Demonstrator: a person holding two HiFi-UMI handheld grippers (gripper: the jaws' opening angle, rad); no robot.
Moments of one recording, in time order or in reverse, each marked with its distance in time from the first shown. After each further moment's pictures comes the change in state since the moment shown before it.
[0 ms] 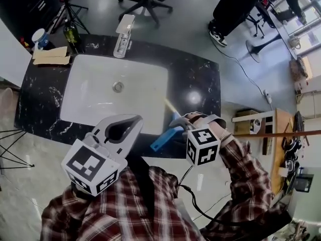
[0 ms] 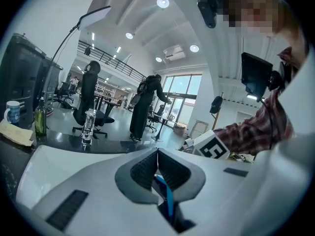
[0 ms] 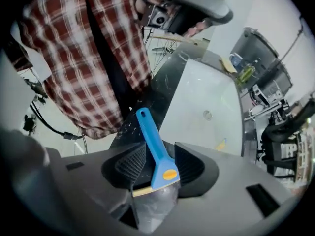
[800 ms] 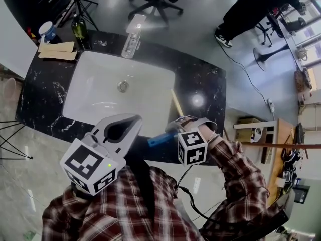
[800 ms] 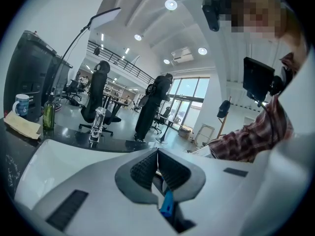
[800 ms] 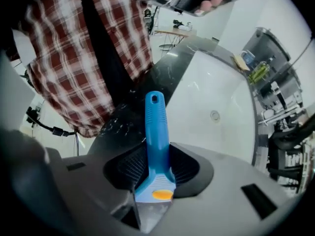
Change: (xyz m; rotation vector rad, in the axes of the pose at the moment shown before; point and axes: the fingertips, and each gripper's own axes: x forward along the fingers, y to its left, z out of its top) left arm -0.004 0.024 -0.001 -0.073 -0.023 0.066; right arm 0.052 -0.011 0.000 -0.078 0.018 0.046
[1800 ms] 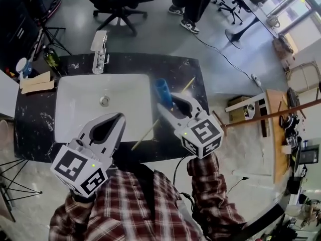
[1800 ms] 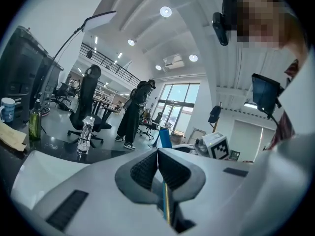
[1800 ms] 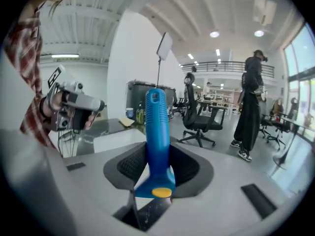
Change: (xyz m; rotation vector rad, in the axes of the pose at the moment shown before) left arm 0.009 -0.010 0.032 0.033 -0.064 -0.110; right arm -0.179 -0.101 -0.019 1.041 -0.753 -0.852
